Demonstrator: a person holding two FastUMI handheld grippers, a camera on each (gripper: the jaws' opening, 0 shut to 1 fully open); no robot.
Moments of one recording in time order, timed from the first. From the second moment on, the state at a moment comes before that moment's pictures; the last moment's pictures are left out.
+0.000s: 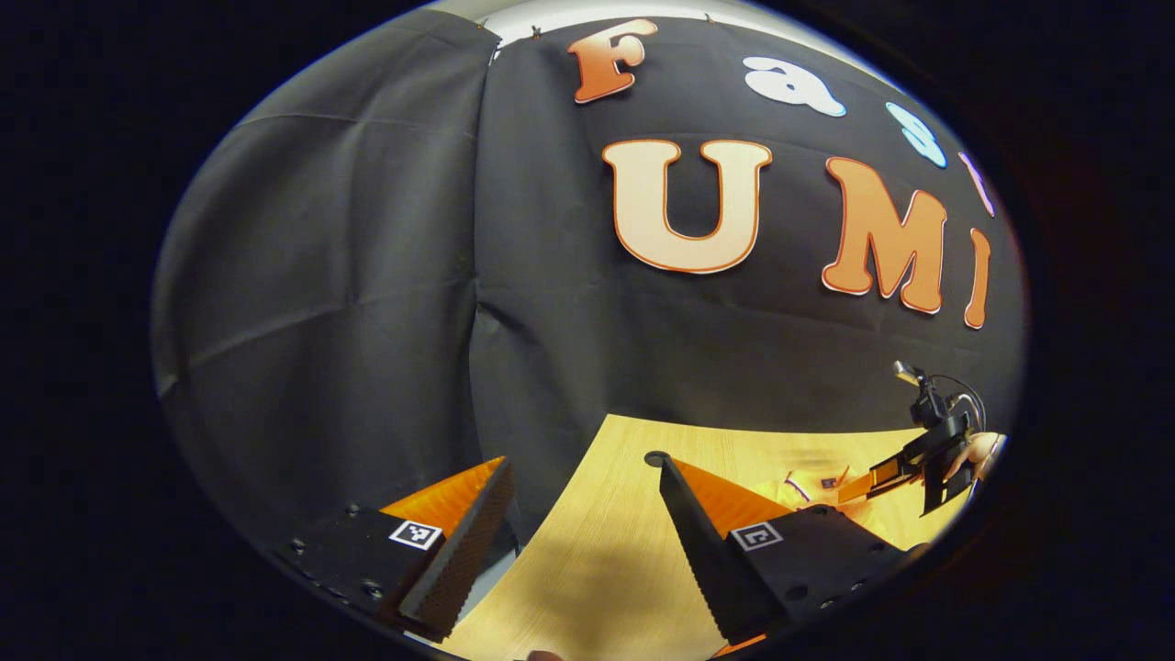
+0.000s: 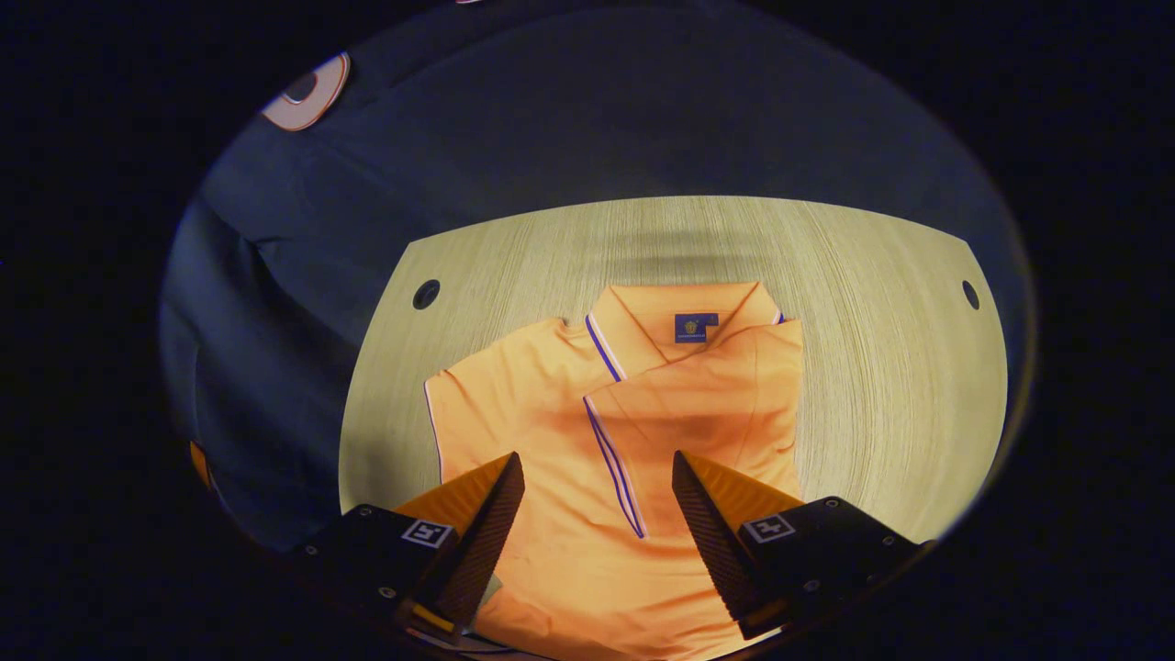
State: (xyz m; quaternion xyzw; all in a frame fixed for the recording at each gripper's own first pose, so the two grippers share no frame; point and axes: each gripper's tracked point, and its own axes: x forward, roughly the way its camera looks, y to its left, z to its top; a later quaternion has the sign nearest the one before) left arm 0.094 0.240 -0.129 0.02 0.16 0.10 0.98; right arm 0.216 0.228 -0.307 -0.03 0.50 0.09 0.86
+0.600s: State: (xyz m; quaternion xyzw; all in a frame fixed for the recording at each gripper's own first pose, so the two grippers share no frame) left arm 0.131 0.158 -0.158 0.02 0.20 0.04 0.98; right arm 0.210 0.176 -0.167 -0.03 0.34 0.08 0.94
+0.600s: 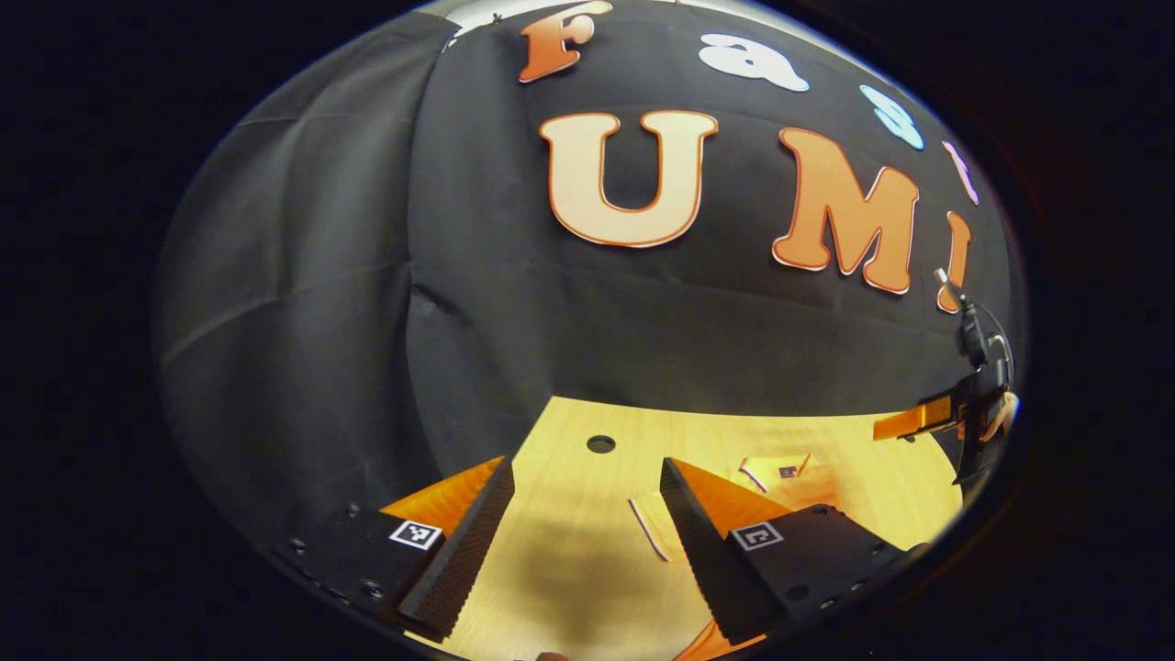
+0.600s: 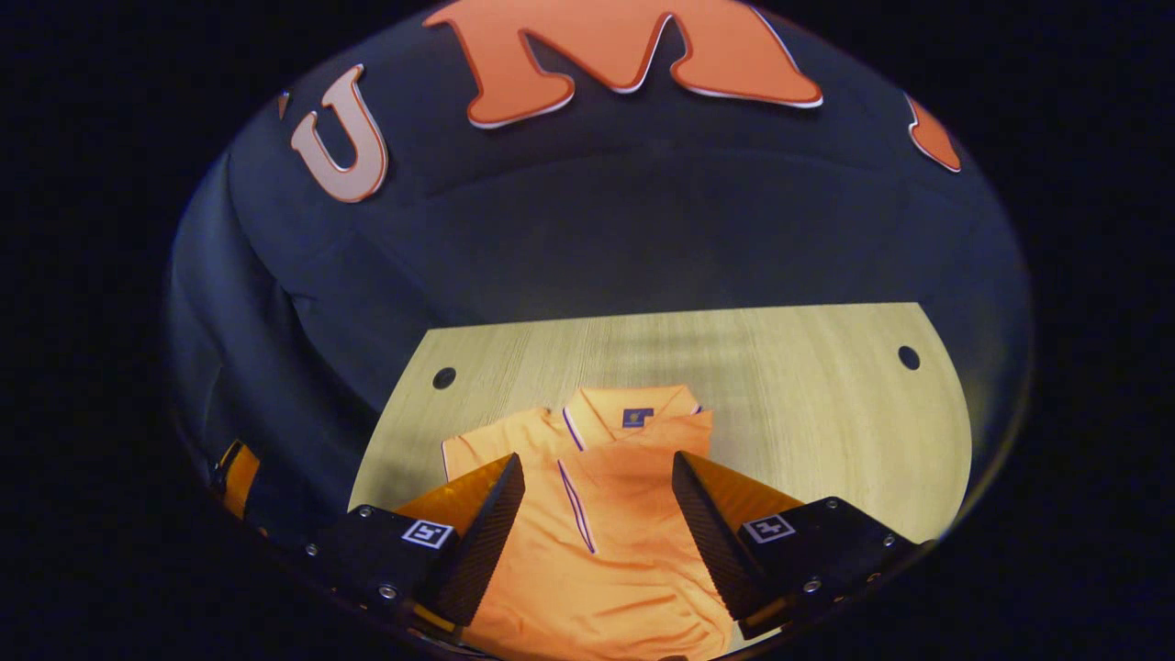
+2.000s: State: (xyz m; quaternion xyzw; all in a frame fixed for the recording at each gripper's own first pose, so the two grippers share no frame) left arm 0.231 0.114 -0.435 0.03 0.60 0.04 0.80; right arm 0.154 0.019 -0.163 0.00 0.35 0.08 0.93
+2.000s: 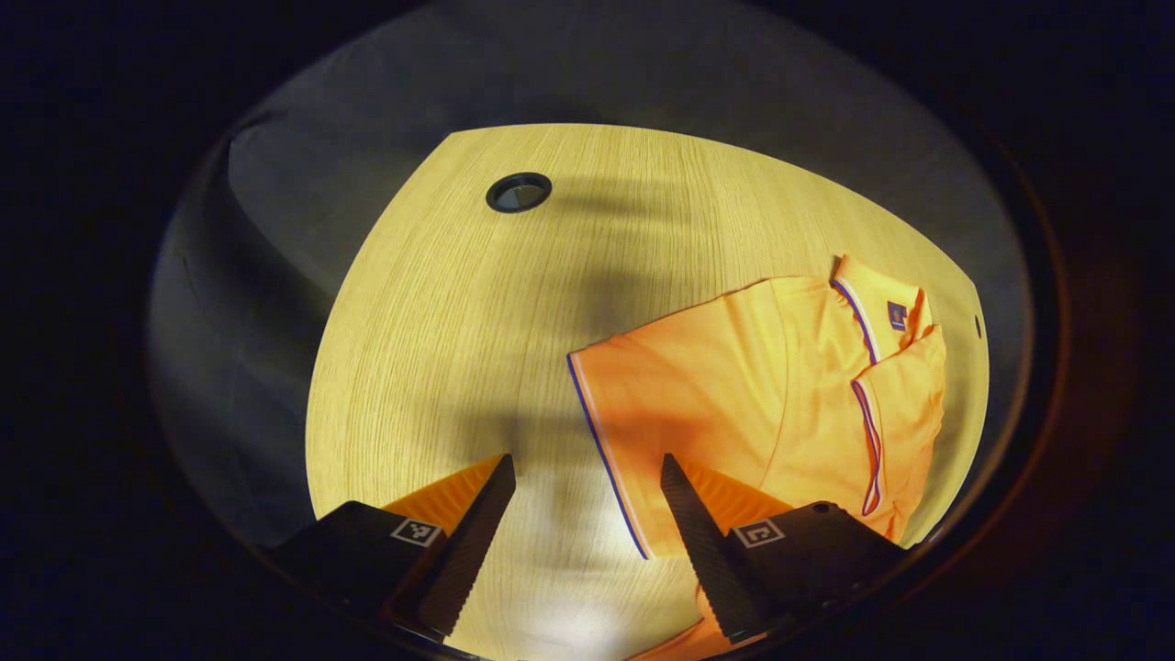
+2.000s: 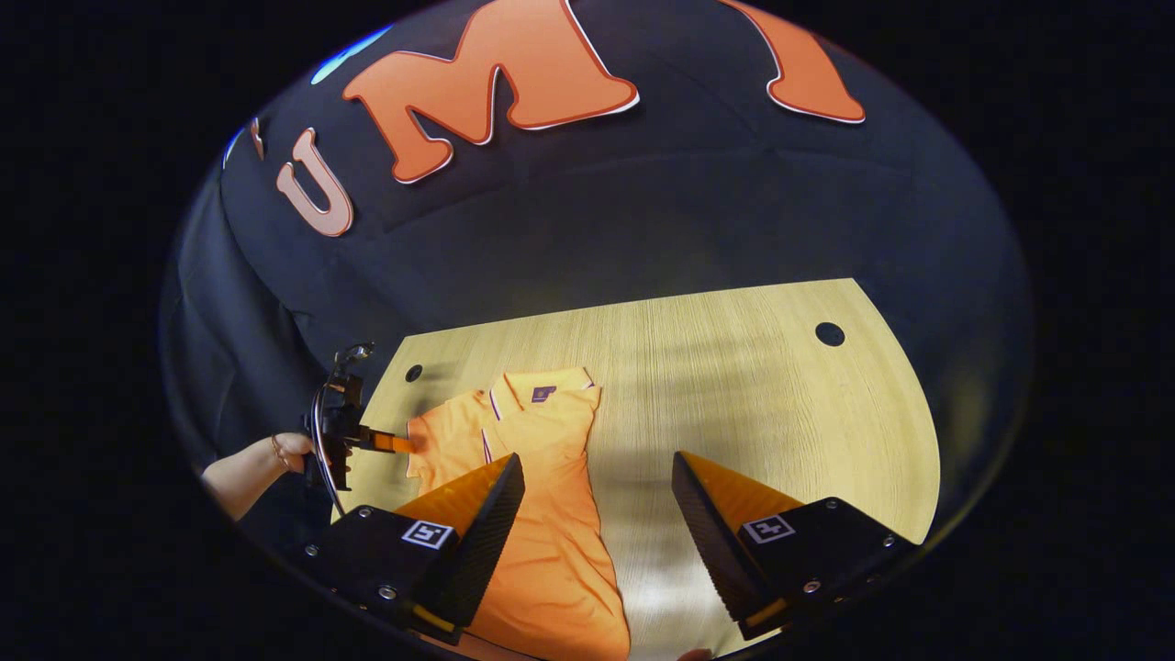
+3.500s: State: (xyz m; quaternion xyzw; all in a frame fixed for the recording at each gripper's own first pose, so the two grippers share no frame) left arm 0.235 0.027 -0.328 0.06 0.53 -0.04 0.84; right arm 0.137 0.020 -0.144 0.03 0.32 0.09 0.94
